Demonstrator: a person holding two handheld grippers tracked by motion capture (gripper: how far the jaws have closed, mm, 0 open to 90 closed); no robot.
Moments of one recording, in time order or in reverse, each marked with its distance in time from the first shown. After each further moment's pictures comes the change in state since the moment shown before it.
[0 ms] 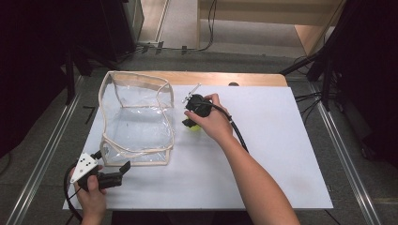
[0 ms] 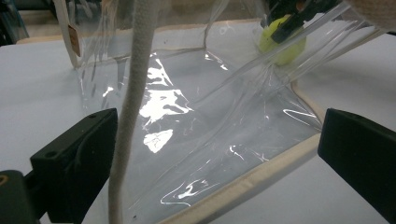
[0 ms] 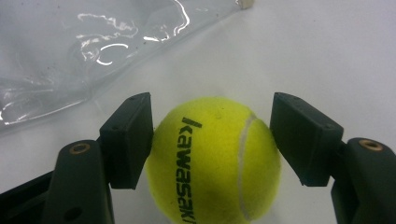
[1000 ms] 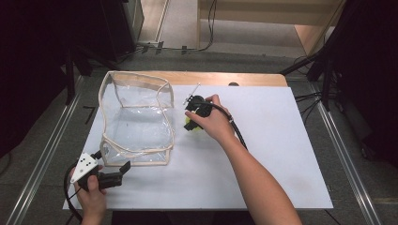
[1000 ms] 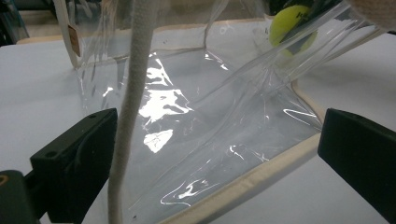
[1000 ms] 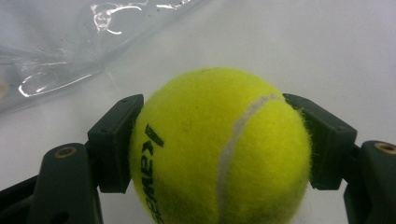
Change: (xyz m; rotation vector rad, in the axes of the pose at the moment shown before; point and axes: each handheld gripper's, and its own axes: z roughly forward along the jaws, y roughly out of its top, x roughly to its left) left arm 0.000 0.000 0.000 0.003 0.002 0.003; right arm -0.001 -0.001 0.000 0.109 0.072 0.006
